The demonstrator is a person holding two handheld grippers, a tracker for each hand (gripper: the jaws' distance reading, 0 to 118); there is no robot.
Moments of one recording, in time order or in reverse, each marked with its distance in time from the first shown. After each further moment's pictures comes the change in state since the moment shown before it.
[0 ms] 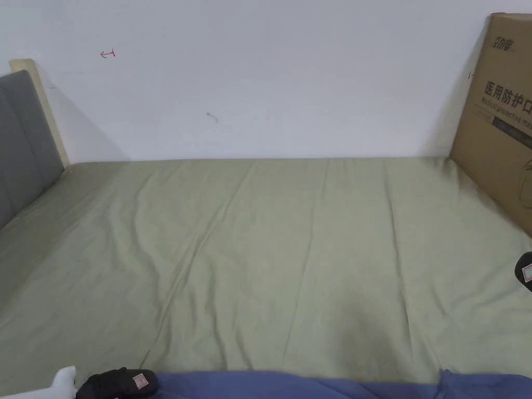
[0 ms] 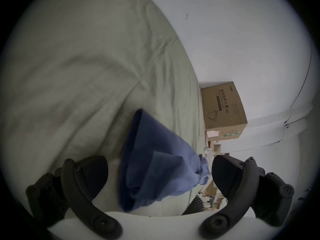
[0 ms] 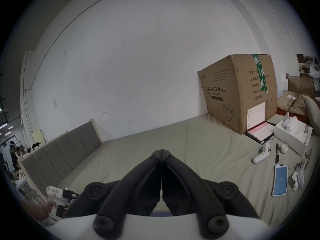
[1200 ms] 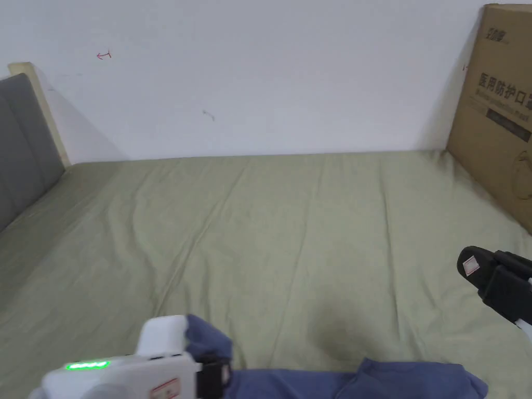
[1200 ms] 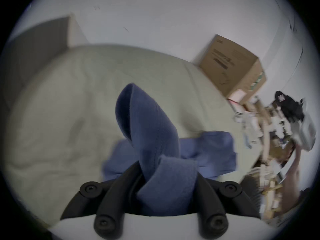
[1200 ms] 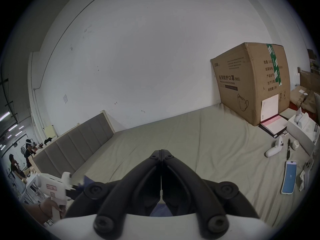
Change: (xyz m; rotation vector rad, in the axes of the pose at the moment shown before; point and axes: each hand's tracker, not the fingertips) left arm 0.197 -0.103 -0.064 0.019 0.302 -0.626; right arm -0.005 0.001 -0.004 -0.105 0.115 -0.018
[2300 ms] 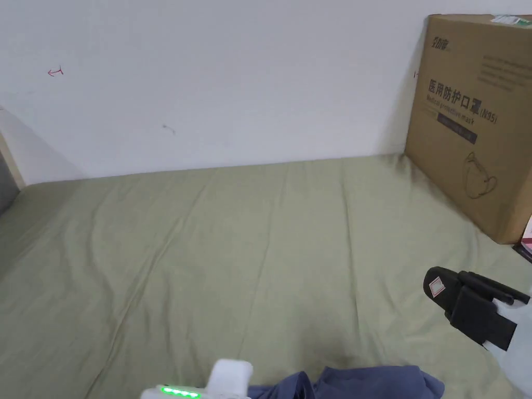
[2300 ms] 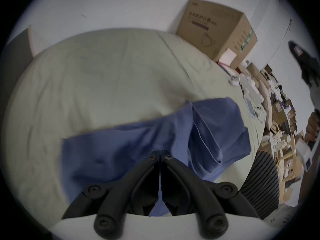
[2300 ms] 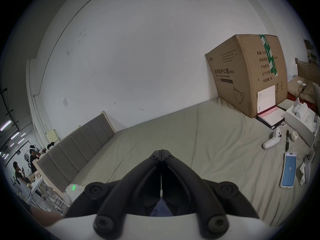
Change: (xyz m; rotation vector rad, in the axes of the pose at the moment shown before) left arm 0.049 -0.033 -0.115 -0.222 0.056 -0.265; right arm 0.022 -0.004 0.018 -0.023 0.003 -0.054
